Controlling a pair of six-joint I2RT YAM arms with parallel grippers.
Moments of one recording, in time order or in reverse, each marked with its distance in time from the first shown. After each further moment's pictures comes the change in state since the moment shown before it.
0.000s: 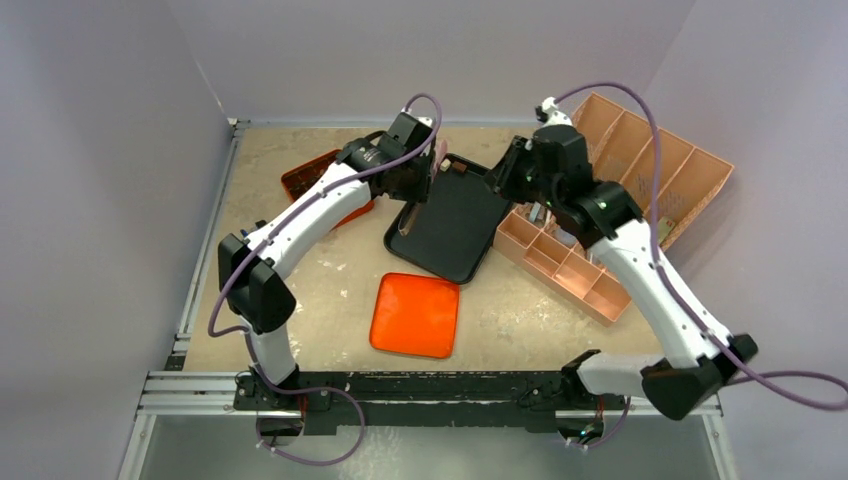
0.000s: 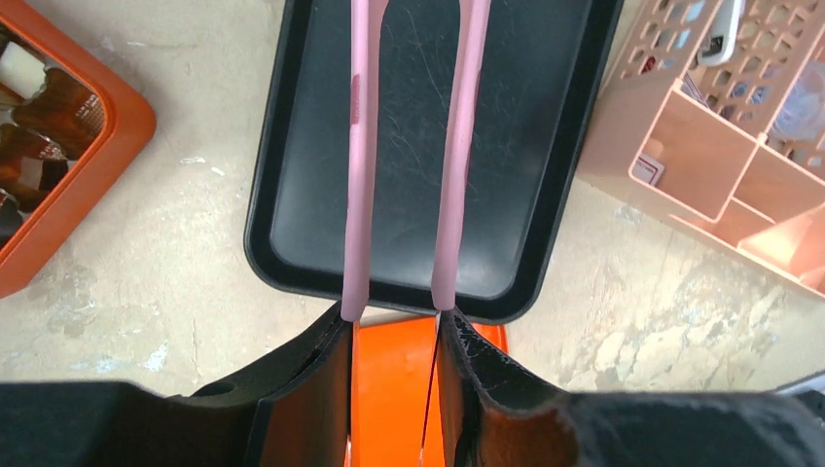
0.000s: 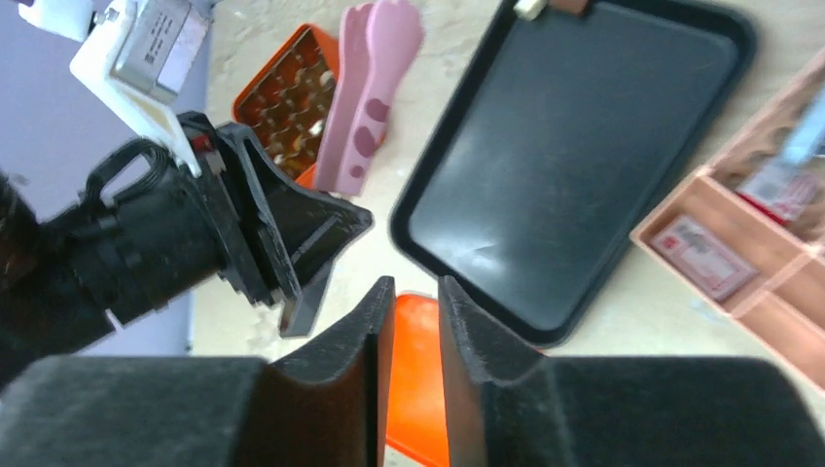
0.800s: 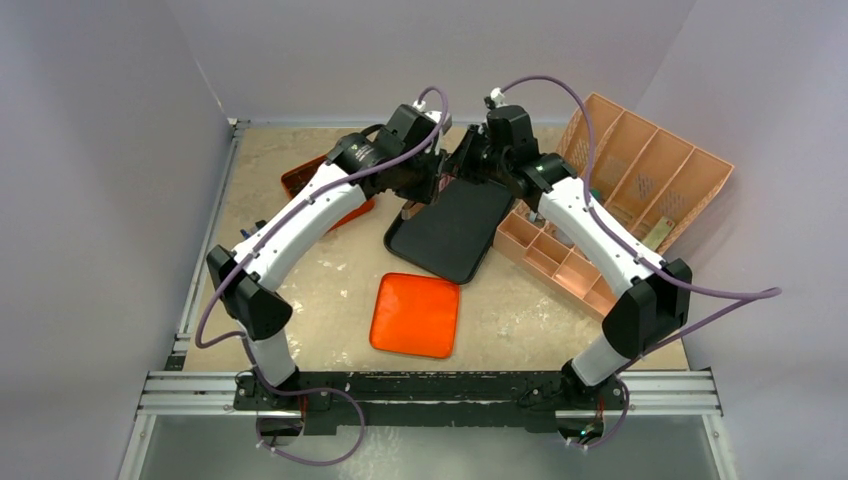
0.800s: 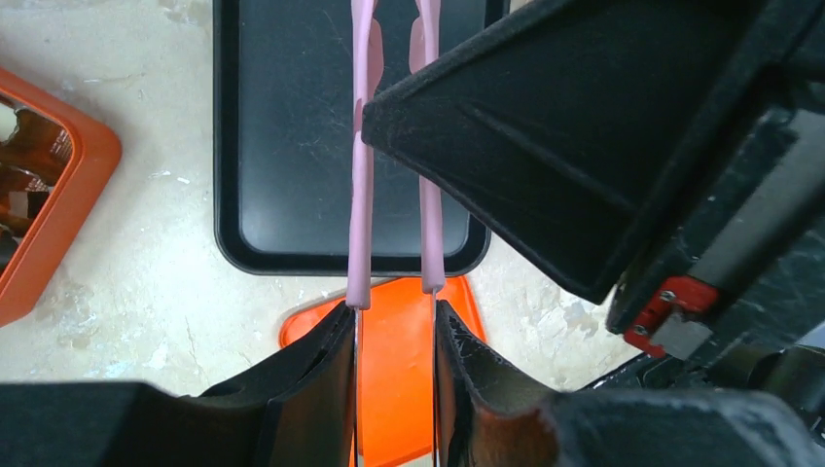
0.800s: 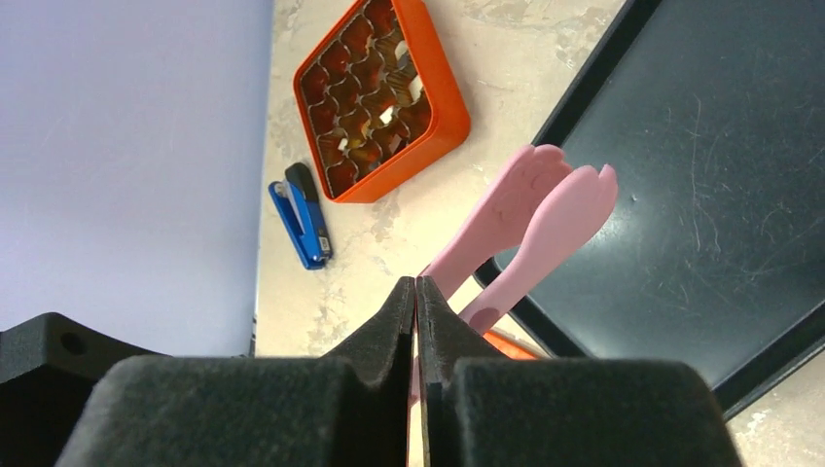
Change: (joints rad) left arm -0.055 -0.055 0.103 -0.090 0.070 0.085; right arm -0.016 0.363 0.066 0.268 -0.269 0.085
